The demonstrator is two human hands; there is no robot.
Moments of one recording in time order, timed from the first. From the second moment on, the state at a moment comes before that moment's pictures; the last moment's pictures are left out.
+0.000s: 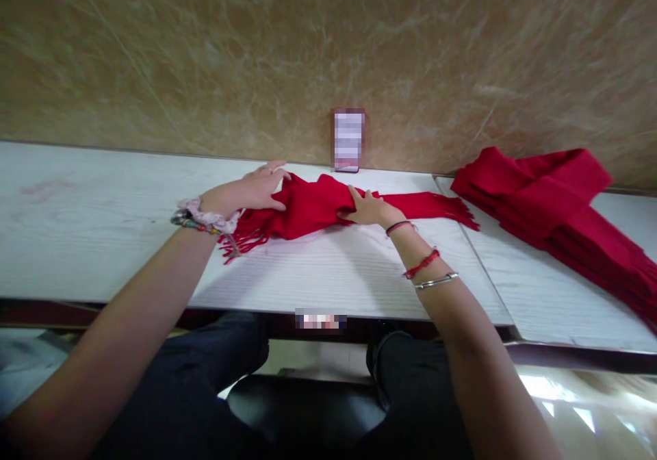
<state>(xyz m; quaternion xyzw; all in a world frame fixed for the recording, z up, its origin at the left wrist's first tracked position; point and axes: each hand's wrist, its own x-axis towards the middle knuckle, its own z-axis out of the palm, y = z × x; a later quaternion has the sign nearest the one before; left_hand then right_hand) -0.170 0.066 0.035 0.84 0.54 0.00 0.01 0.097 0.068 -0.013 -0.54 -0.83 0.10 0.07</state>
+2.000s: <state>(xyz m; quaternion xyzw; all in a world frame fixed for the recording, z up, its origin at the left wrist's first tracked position) -0.137 -0.021 0.013 0.65 0.55 0.46 0.24 0.002 -0.004 -0.007 -0.54 -0.67 0.29 0.42</state>
